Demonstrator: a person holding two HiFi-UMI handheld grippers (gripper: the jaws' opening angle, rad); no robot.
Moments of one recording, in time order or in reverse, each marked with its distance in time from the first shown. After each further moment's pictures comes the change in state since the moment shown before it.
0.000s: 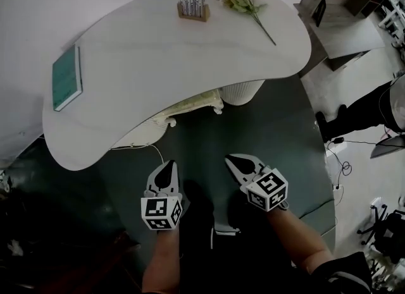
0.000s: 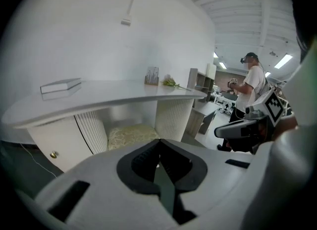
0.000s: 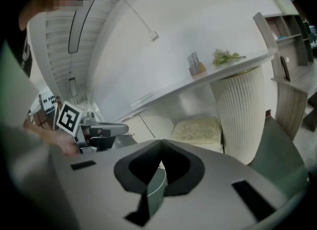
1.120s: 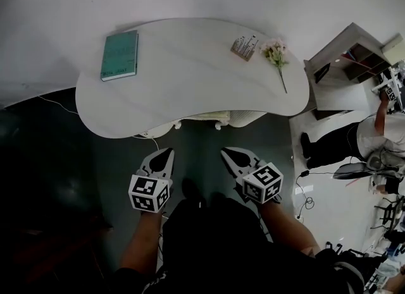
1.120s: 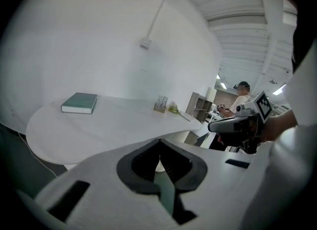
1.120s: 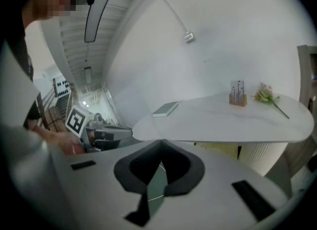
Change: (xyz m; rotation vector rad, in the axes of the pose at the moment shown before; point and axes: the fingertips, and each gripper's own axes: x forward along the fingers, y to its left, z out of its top) left arm -0.139 0.080 0.116 -0.140 -0.107 -0.078; right arm 0.014 0.168 0.161 -0.200 0.078 0.083
